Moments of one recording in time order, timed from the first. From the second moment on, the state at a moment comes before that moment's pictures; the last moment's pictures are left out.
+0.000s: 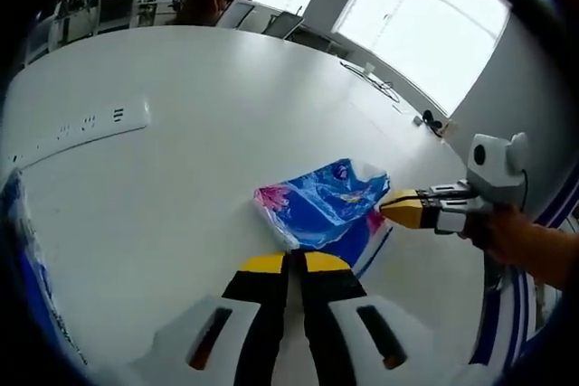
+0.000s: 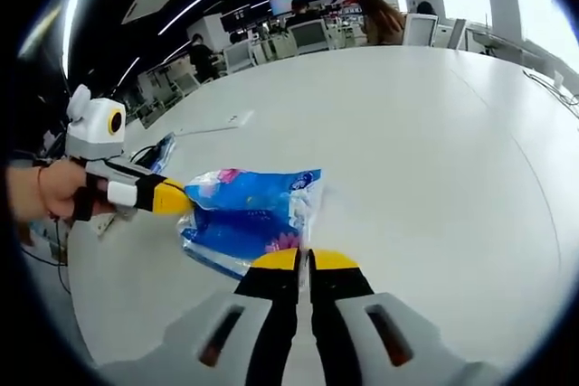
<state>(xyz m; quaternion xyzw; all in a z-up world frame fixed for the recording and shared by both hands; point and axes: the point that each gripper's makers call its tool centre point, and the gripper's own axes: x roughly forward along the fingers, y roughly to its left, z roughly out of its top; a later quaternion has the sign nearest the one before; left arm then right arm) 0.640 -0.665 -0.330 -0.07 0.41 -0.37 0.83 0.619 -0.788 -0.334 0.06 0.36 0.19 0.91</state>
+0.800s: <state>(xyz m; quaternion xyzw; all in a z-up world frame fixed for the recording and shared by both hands) 0.639 -0.667 -0.317 -0.06 0.40 -0.39 0.83 0.615 -0.794 -0.328 0.07 0.35 0.18 0.92</state>
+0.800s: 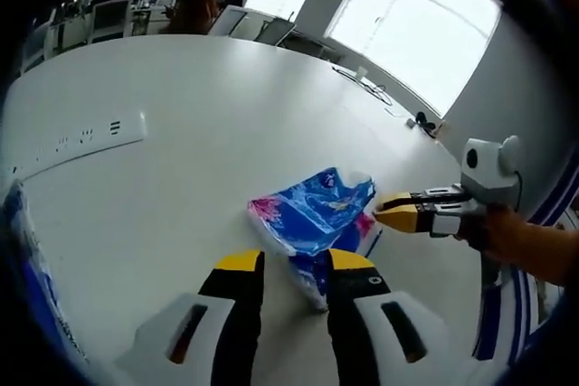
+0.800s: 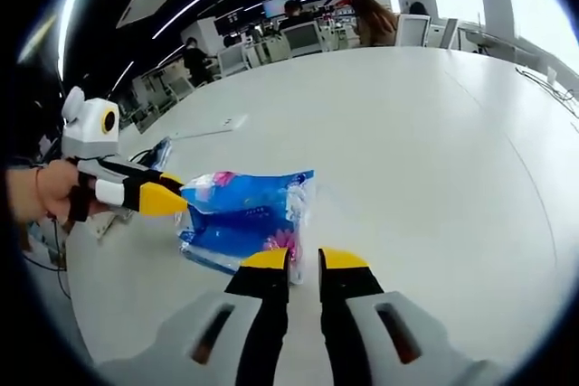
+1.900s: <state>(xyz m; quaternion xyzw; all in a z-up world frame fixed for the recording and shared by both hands) 0.628 -0.649 -0.279 -0.05 0.38 -0.40 0.83 0.610 -0.785 -0.287 0.07 0.33 0.17 0.93</state>
